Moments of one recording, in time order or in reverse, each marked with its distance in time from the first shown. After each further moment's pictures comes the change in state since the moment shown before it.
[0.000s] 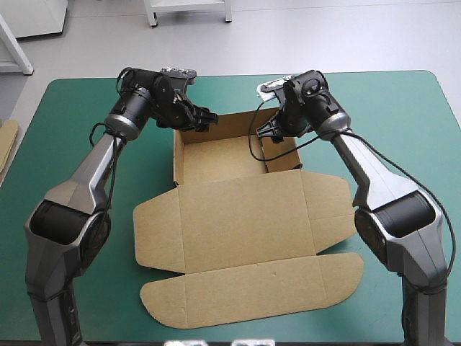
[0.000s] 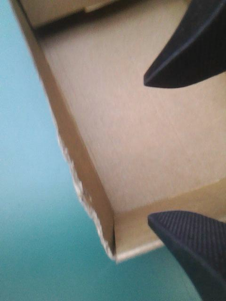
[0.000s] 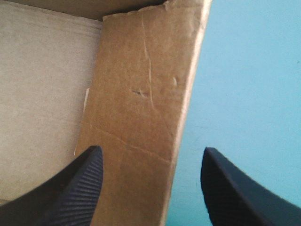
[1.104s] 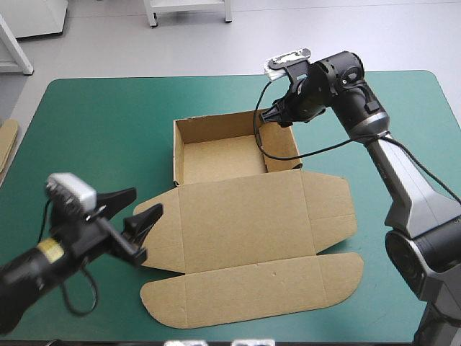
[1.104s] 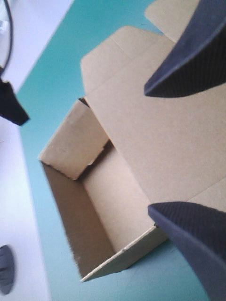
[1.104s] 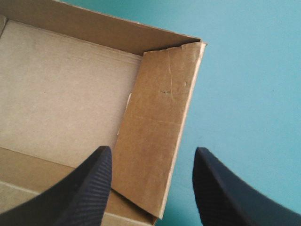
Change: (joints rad) left arm -0.003 -1.380 1.259 -0.431 -0.554 0.444; right arm 0.000 -0.224 0.023 0.092 0.007 -0.087
